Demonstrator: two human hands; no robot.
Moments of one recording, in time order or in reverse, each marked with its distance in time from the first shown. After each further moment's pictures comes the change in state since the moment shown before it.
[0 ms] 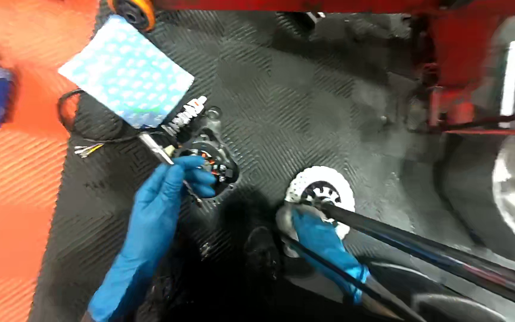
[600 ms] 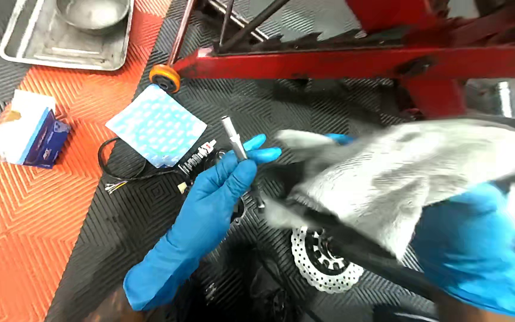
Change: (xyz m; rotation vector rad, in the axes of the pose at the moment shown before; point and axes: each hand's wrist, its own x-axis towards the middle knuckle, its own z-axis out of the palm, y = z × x) left_hand 0.063 0.068 0.059 0.067 -0.259 0.181; right_hand -0.086 -0.018 -0.220 1.659 0.698 -0.631
